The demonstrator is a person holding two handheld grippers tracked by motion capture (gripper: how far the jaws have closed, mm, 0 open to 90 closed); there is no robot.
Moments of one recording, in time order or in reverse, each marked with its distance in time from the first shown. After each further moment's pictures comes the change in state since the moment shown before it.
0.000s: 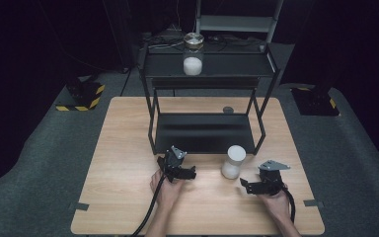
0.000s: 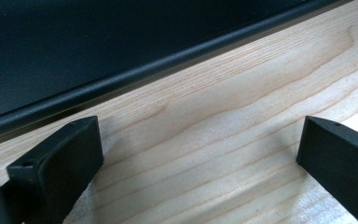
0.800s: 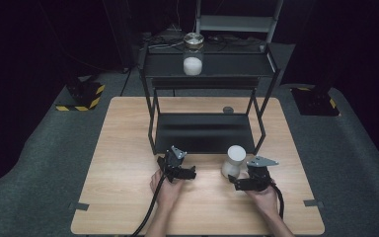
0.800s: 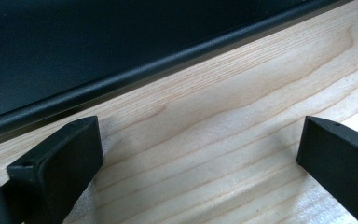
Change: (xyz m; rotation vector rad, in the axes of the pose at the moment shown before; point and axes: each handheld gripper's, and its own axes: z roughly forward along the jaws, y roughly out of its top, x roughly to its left) left arm 0.000 0.000 0.000 0.000 0.000 0.000; right arm 0.017 0.018 0.015 -0.047 0.064 -0.020
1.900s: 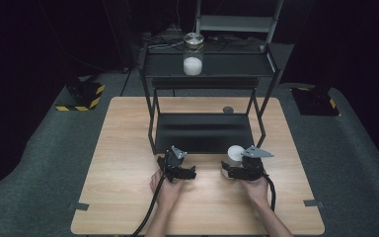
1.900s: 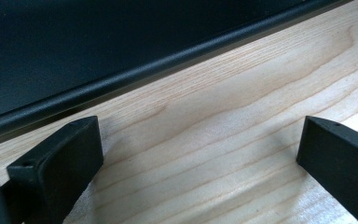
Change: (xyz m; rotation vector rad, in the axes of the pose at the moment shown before) left arm 0.000 0.000 0.000 -0.001 0.000 -0.001; right arm 0.008 0.016 0.011 -0.113 0.003 0.018
